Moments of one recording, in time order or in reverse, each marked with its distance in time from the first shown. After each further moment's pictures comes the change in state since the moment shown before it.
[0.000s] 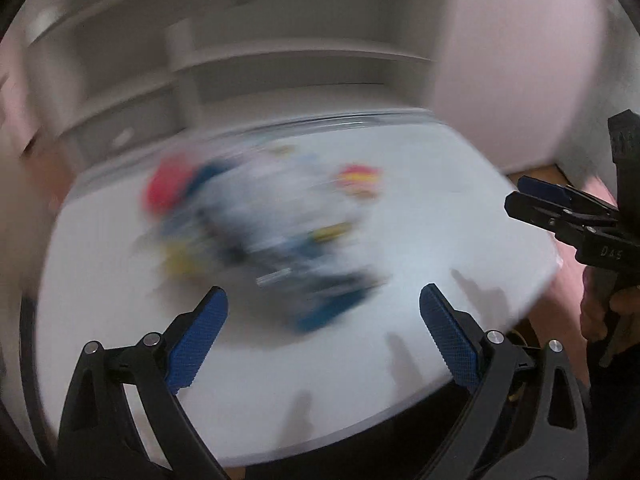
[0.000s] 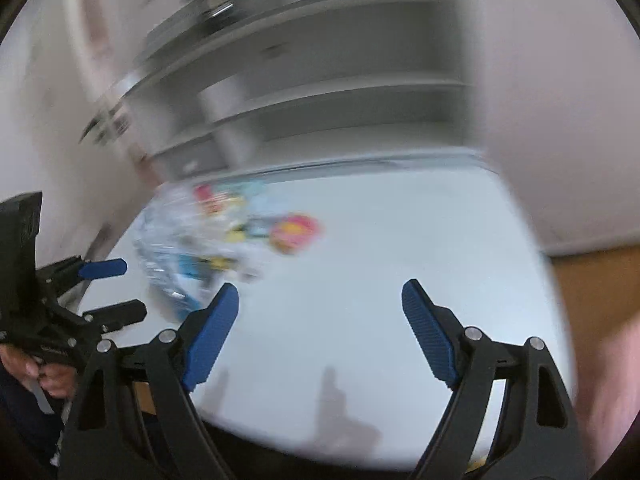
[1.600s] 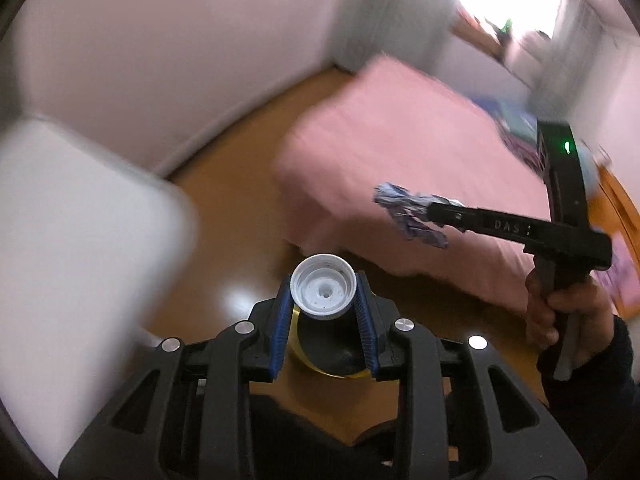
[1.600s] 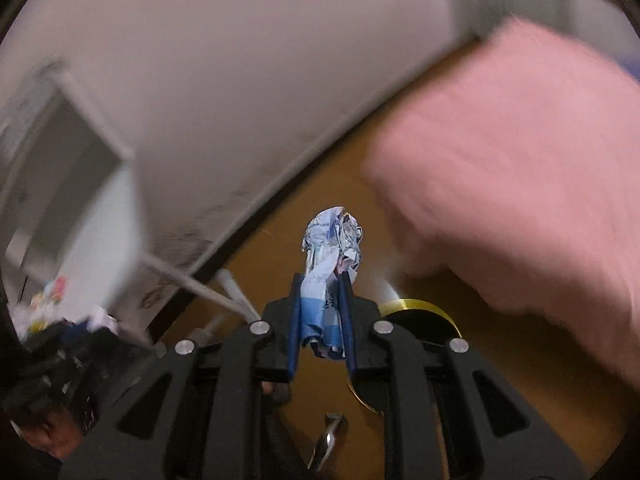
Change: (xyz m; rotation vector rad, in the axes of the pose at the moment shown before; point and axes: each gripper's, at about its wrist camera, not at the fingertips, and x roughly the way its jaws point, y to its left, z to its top) left arm 0.121 -0.413 -0.085 0.647 0.192 -0.702; right arm -0.252 -0.257 -0.342 0.977 -0.075 -0.618
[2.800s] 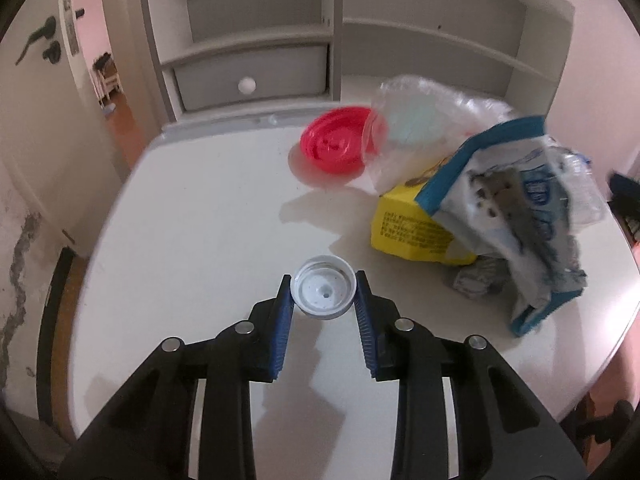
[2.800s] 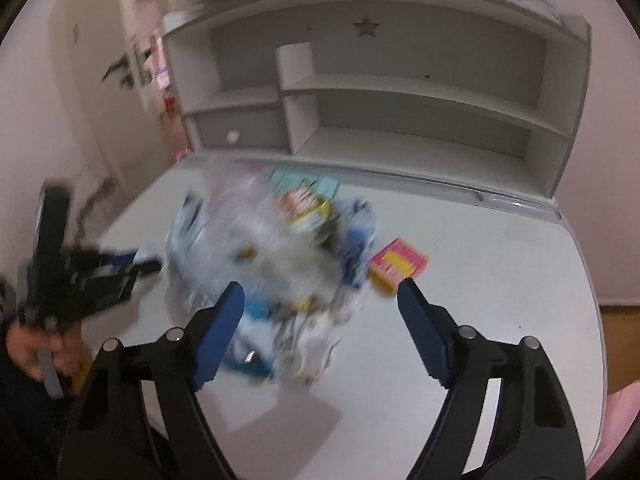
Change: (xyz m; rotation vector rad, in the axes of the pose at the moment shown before) left arm -0.374 0.277 -0.271 -0.772 -0.195 0.916; right arm 0.011 0.569 -0.111 -0.999 0.068 0.552
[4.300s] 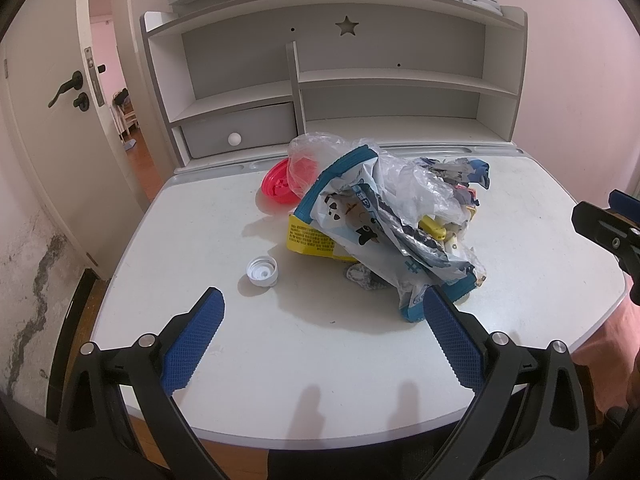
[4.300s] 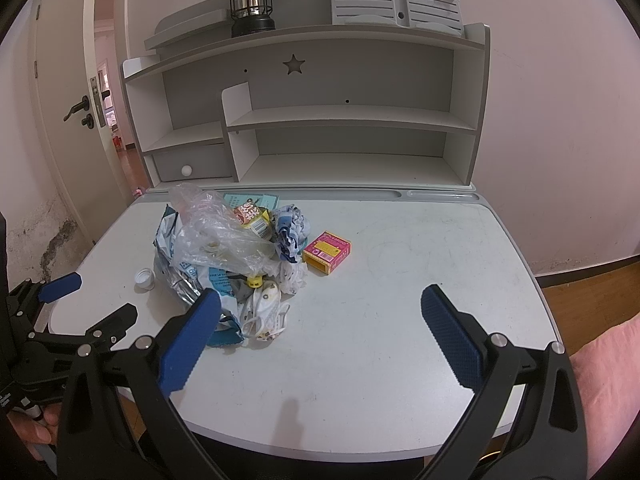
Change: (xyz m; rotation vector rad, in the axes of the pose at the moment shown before) left arm -0.079 -0.091 -0.025 0.027 -0.134 0.088; right arm -0.085 0.009 -0.053 0.043 -0.121 -0.227
